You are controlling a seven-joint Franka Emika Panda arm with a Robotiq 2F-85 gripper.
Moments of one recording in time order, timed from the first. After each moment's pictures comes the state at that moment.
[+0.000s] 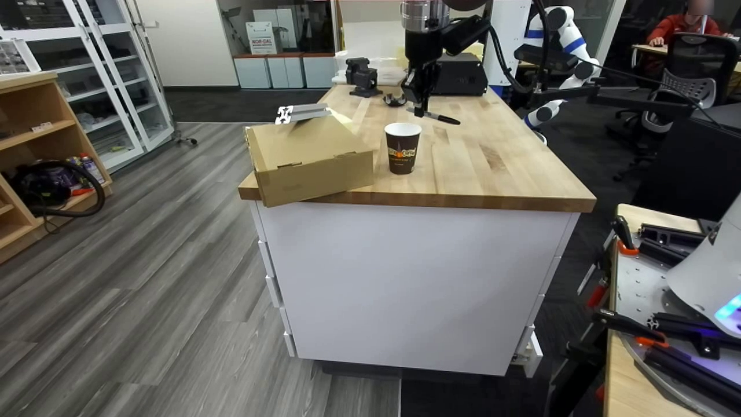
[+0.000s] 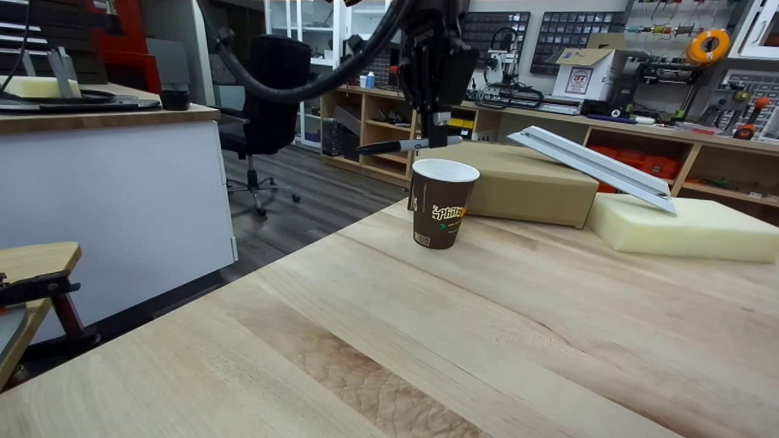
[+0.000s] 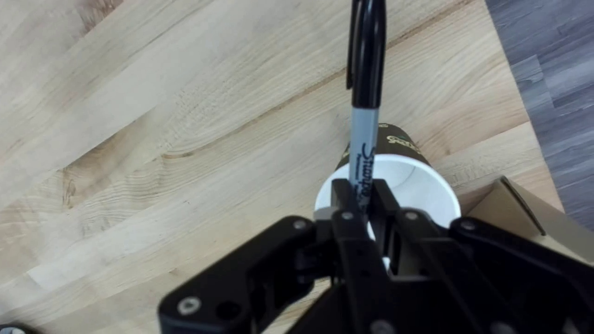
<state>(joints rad) -0.01 0.14 0.01 -2.03 -0.27 2.25 0.21</state>
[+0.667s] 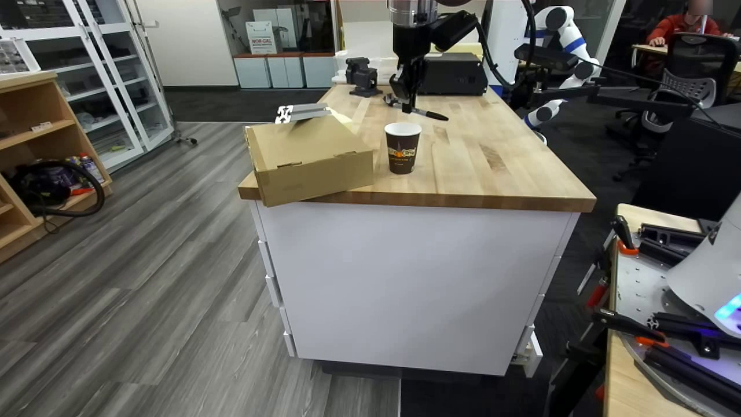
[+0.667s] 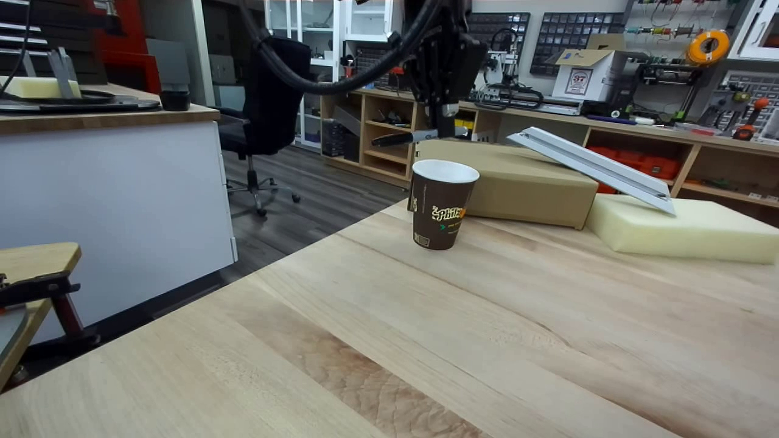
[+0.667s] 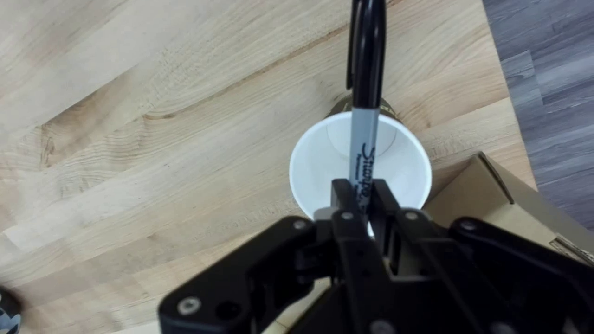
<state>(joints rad) 0.02 0.17 0.01 -1.97 -0.27 2.25 0.18</state>
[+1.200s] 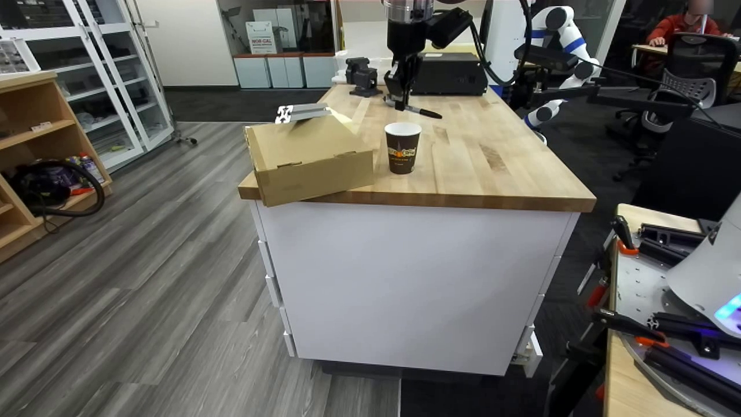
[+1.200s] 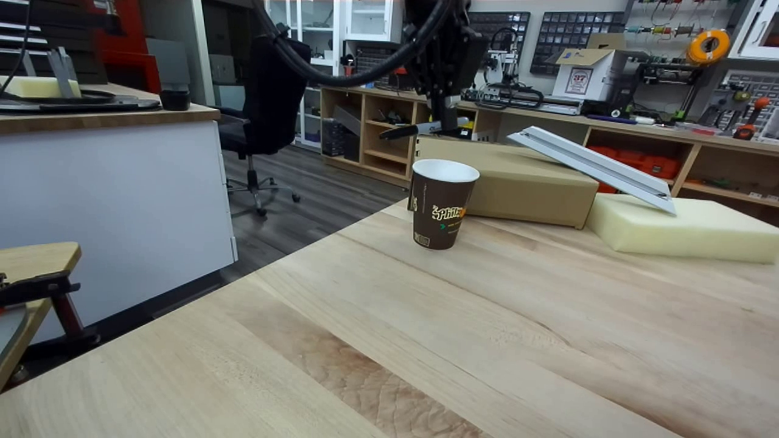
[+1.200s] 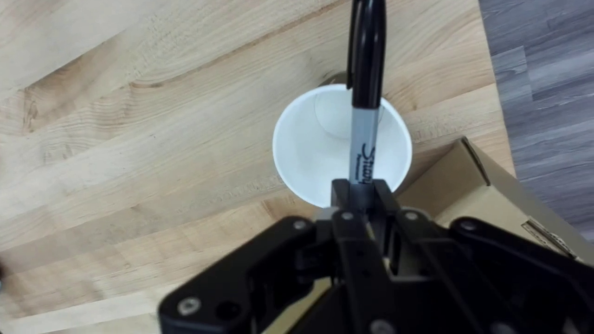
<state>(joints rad) 0.03 0.17 0.02 -1.96 -0.27 2.28 0.13</state>
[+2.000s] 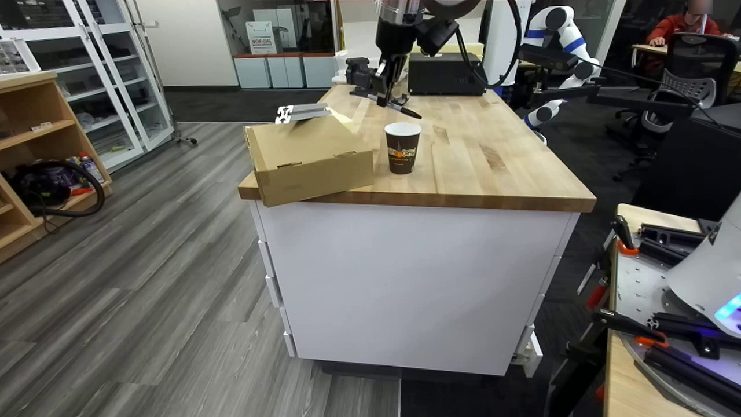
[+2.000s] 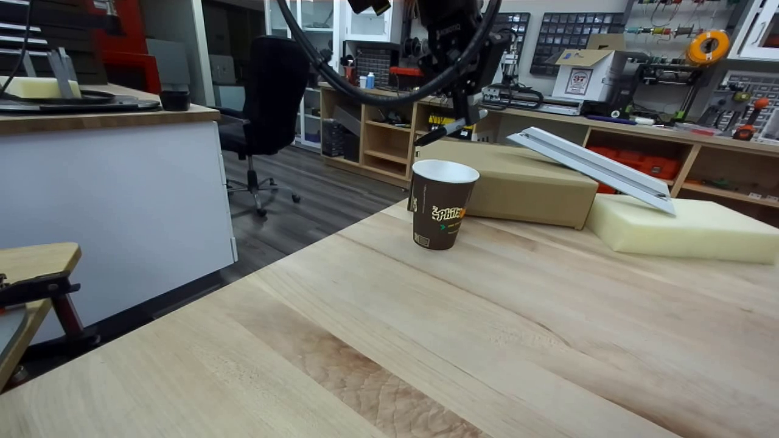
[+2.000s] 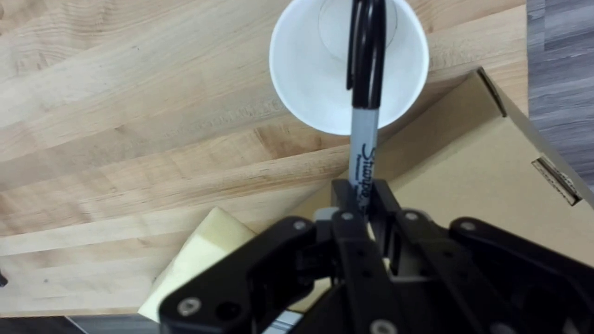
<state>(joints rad) 0.03 0.20 0.01 -1.97 -0.30 2.48 0.10</state>
